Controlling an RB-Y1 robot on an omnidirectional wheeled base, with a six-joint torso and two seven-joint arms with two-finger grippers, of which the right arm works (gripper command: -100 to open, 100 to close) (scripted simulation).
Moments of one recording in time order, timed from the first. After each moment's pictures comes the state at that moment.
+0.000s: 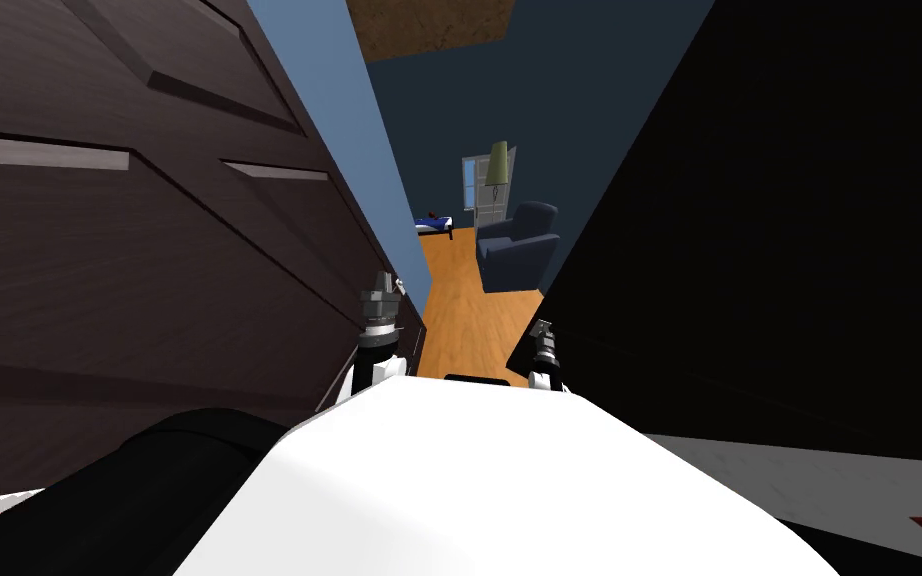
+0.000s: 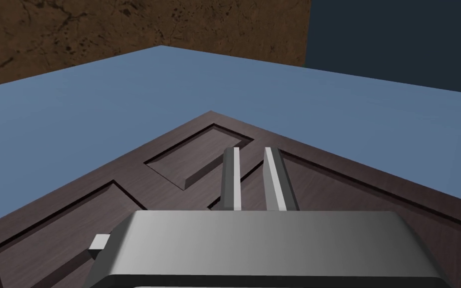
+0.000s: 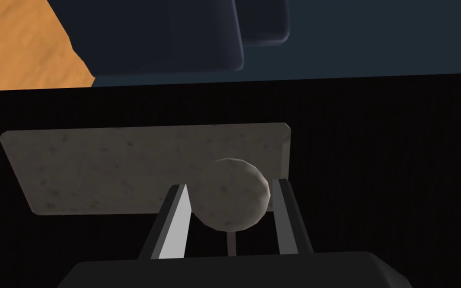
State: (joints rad) arm -0.02 -0.05 -0.21 -0.77 -0.17 -0.78 0.11
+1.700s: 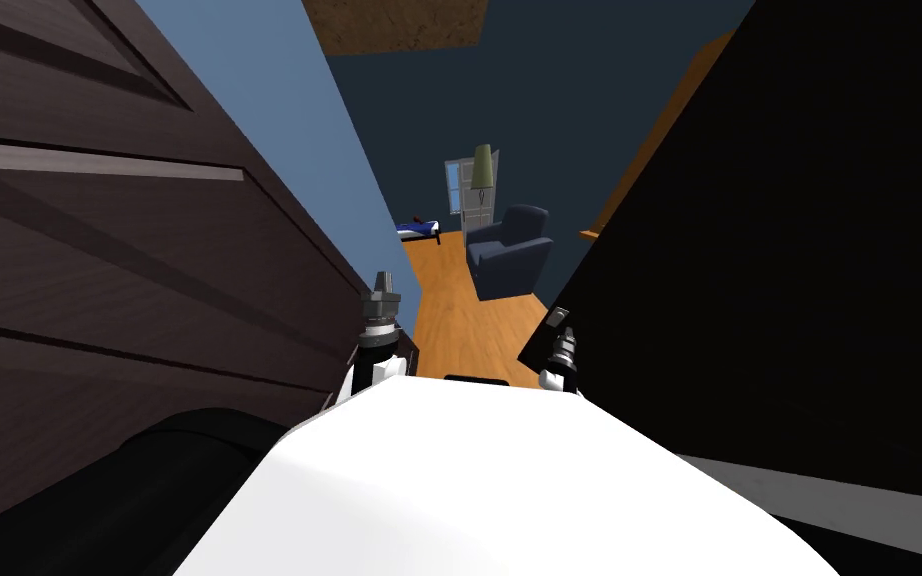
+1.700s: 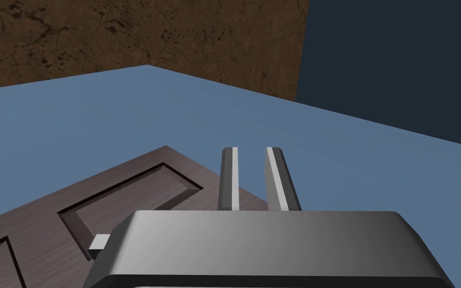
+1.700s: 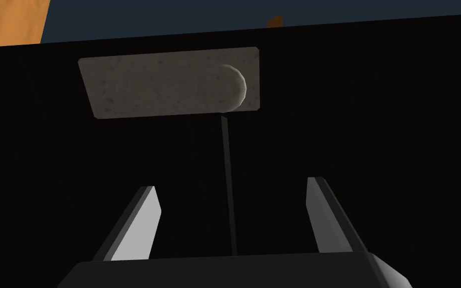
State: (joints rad) arm -0.05 -0.08 -0.36 -0.74 -0.27 -0.78 0.15
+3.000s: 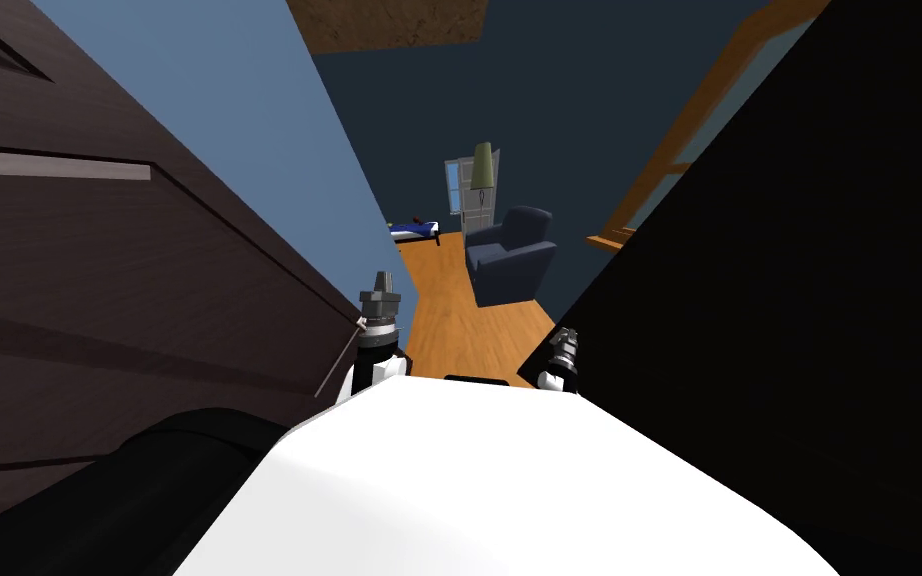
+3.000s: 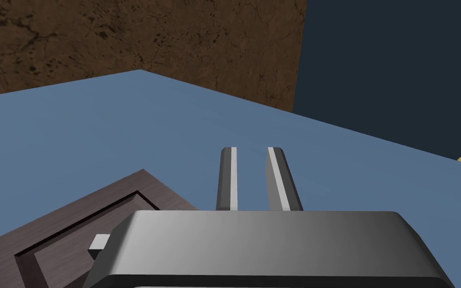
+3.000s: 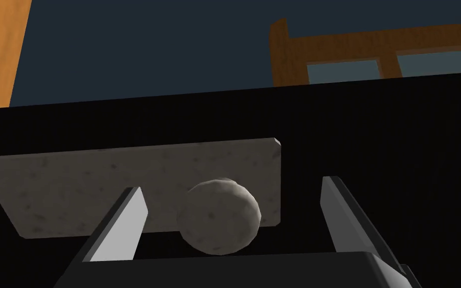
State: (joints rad) arm -0.04 -0.07 -0.38 -0.73 -0.28 -0.80 0.16
